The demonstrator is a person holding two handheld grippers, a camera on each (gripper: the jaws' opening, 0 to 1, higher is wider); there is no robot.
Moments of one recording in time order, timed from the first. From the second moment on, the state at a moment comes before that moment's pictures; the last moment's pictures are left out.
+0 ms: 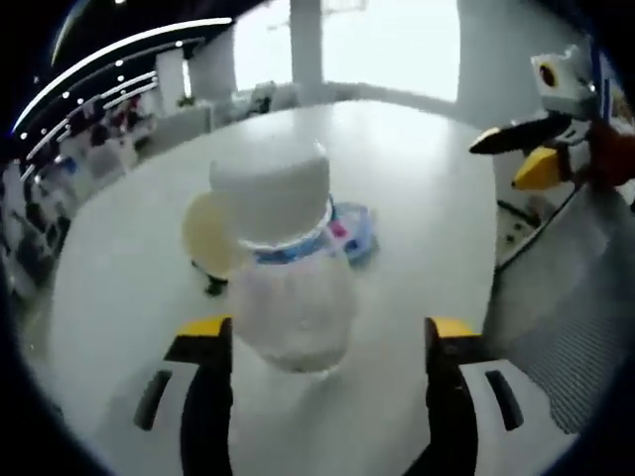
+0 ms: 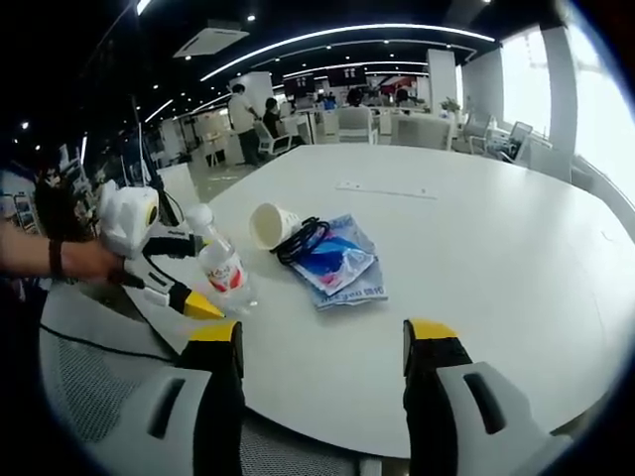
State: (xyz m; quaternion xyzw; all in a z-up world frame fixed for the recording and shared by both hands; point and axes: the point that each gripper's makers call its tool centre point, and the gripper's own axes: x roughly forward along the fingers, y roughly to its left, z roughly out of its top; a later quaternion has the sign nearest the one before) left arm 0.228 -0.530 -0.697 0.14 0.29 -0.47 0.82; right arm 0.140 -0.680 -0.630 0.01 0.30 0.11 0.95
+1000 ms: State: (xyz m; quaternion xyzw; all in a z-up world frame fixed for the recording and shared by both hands) left arm 0.265 -0.535 -0.708 0.05 0.33 -0.20 0.92; right arm 0.125 -0.657 -0.631 0.03 0.32 0.19 0.93
